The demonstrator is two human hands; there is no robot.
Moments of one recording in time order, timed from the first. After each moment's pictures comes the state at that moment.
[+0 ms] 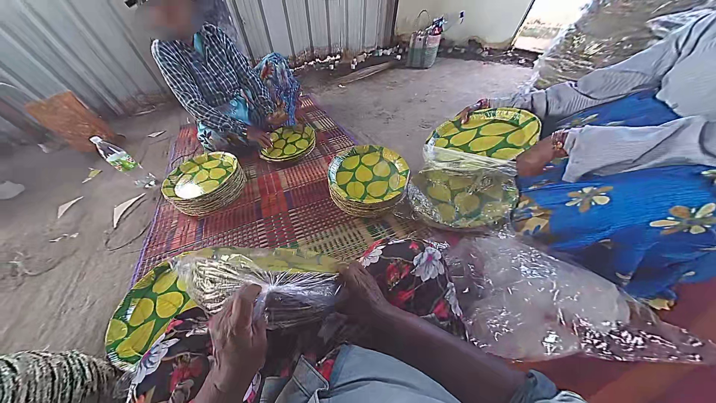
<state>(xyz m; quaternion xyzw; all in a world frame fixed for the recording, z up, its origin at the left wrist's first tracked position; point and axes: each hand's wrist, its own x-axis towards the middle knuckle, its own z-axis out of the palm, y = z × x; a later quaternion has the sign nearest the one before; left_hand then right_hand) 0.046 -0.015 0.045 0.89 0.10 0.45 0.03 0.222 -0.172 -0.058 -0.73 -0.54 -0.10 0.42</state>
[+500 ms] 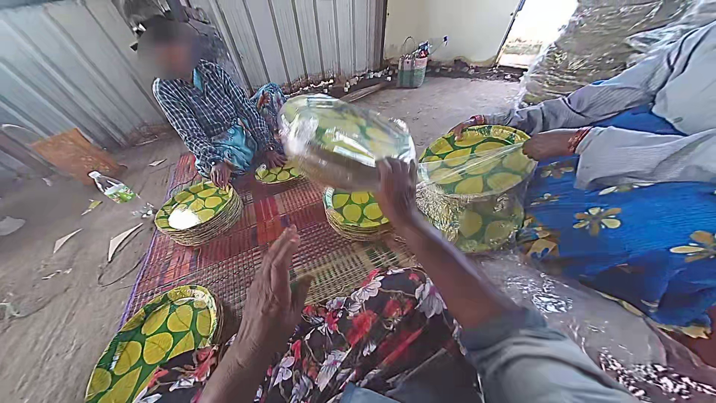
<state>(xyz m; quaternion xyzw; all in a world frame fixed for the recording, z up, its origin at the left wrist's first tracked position) 0.157 -0.001 0.086 0.92 -0.04 0.38 0.13 0.452 -0.145 0.064 -0.79 -0.38 -0.38 0.30</state>
